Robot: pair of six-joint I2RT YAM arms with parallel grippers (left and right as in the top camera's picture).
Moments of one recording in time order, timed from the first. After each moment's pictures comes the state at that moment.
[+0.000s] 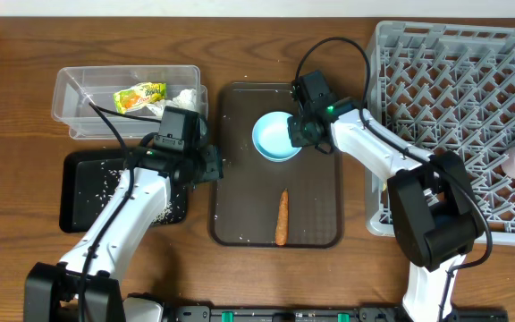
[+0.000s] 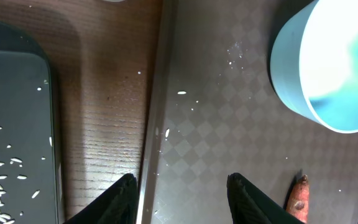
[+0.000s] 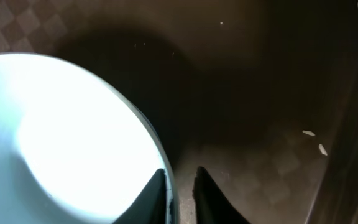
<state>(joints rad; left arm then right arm) -0.22 1.46 0.91 -0.60 0.17 -0.43 0.47 2.04 1.40 -0.54 0.00 0.28</state>
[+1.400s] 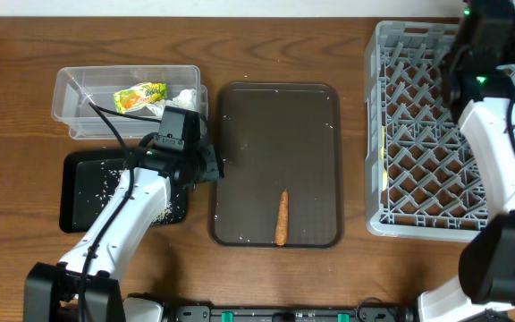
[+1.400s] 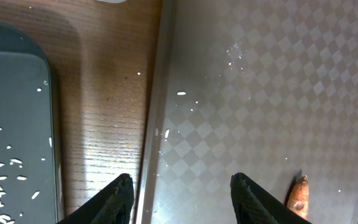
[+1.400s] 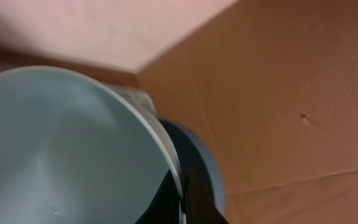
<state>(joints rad) -0.22 1.46 0.91 -0.60 0.17 -0.43 -0.06 1.76 1.48 -0.11 0.87 -0.66</state>
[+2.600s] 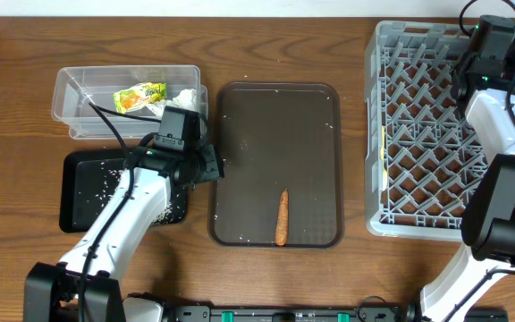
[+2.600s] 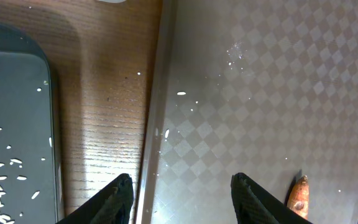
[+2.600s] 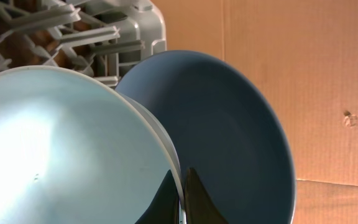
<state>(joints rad) -0.22 1.46 0.91 -0.60 0.17 -0.43 -0.18 1.99 1.48 -0.05 0.94 -0.88</state>
